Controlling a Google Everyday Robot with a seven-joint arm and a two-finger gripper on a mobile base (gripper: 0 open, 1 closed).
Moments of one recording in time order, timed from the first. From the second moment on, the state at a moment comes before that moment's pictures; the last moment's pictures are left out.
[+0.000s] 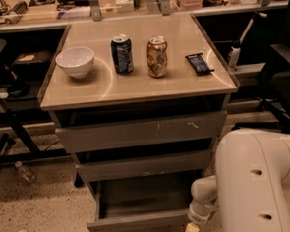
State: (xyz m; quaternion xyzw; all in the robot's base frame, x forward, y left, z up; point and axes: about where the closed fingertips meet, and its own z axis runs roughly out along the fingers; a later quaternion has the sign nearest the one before) arm 0.407 -0.176 0.232 0.47 -0.87 -0.14 0.05
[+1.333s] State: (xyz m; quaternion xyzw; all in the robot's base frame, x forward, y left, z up) arm 0.461 -0.143 0.189 0.52 -0.84 -0.14 0.07
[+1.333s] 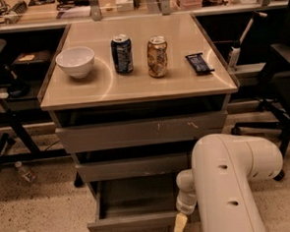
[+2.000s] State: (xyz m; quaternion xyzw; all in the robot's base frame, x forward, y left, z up) arm 0.437 -0.154 0.185 0.50 -0.84 -0.15 0.12
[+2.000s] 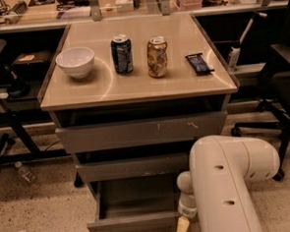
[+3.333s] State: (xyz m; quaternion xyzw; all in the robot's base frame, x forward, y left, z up) arm 0.376 -0.165 0.197 0.46 -0.85 -0.19 0.17
